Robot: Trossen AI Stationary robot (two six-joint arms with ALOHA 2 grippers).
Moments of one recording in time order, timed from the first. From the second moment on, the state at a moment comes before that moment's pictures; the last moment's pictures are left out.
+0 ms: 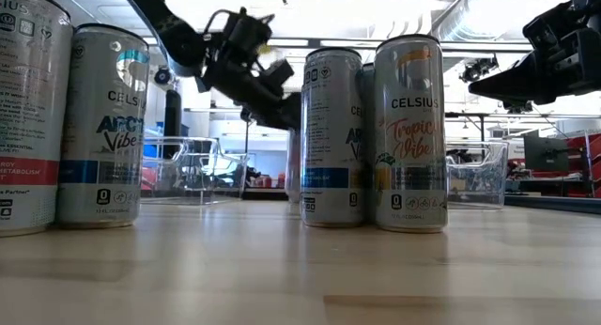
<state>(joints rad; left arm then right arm) 0.34 1.75 0.94 0.47 -0.38 0.06 -0.07 0.01 0.07 -0.16 0.11 -0.08</state>
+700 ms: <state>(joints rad) 0.05 1.06 0.88 -0.22 -0.77 0.02 -0.07 0.01 0.07 -0.16 0.11 -0.08</state>
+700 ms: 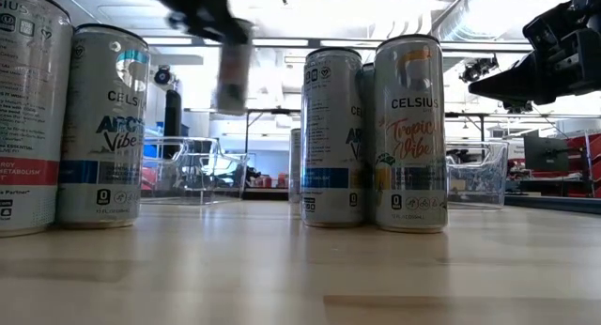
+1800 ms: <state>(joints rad) 0.18 0.70 0.39 -0.35 -0.72 -0.49 -0.07 0.01 0.07 -0.16 0.11 -0.08</state>
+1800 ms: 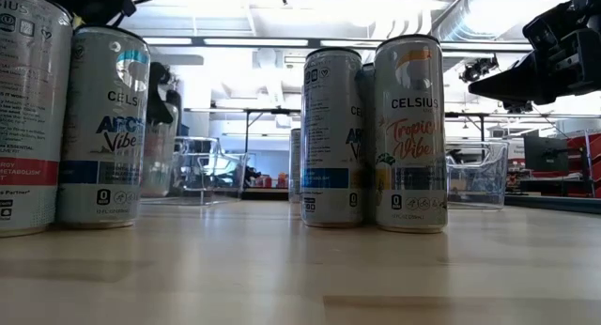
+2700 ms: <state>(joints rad) 0.18 0.75 0.39 -0.35 -0.61 -0.49 -0.07 0.01 0.07 -0.16 0.11 -0.08</state>
